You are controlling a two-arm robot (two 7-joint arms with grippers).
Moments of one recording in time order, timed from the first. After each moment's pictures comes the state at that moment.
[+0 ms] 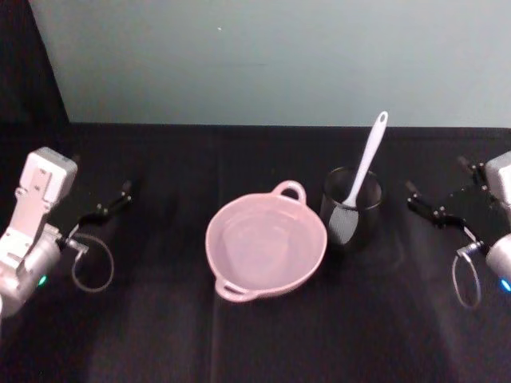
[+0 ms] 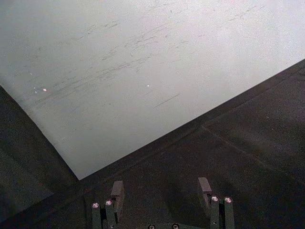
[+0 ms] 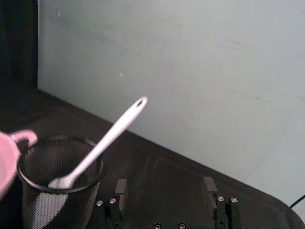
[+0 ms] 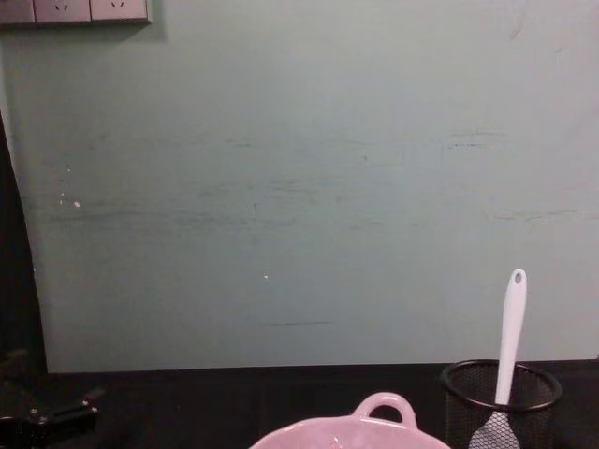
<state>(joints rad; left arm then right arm) -0.20 0.60 0.45 -1.41 -0.25 -0.12 0.03 0.13 0.66 -0.38 -1.54 0.29 -0.08 -0.02</state>
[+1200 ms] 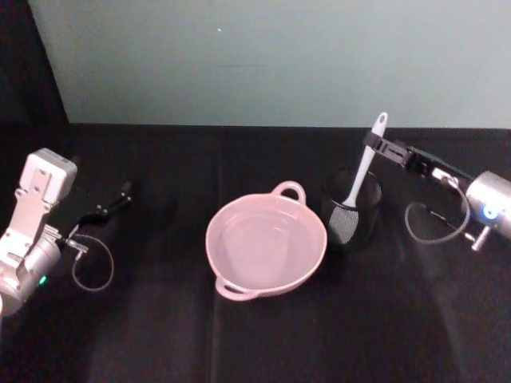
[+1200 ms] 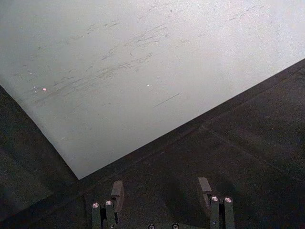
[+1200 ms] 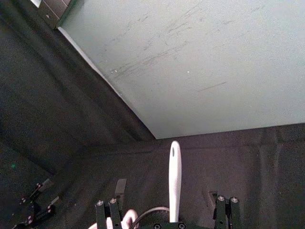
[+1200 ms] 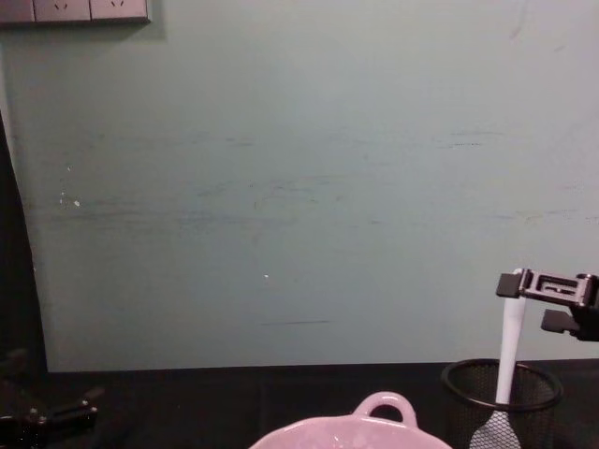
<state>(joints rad) -0.20 0.60 0.45 -1.41 -0.25 -0.12 0.03 0.40 0.49 -0.31 -1.27 1.00 0.33 0.43</state>
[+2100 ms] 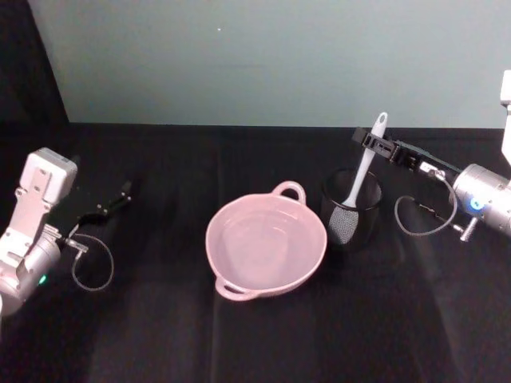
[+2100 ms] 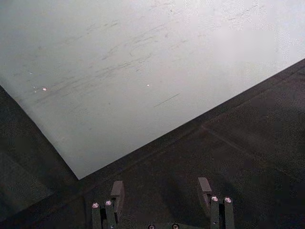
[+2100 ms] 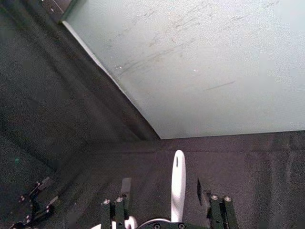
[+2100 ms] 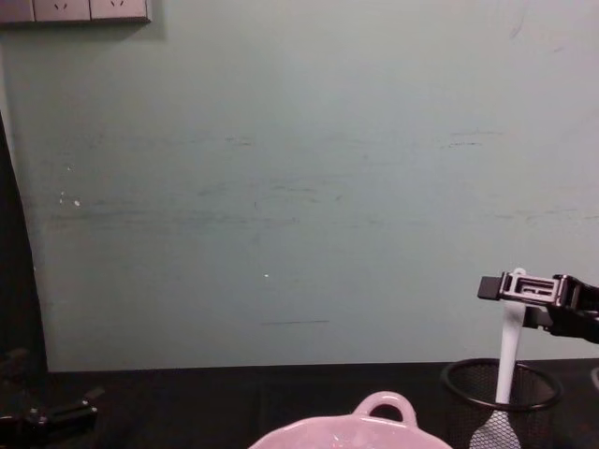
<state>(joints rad) -0.20 0.60 0.45 -1.41 -0.25 -0.12 0.03 0.49 0.47 -0.37 -1.16 0.99 0.30 0.49</state>
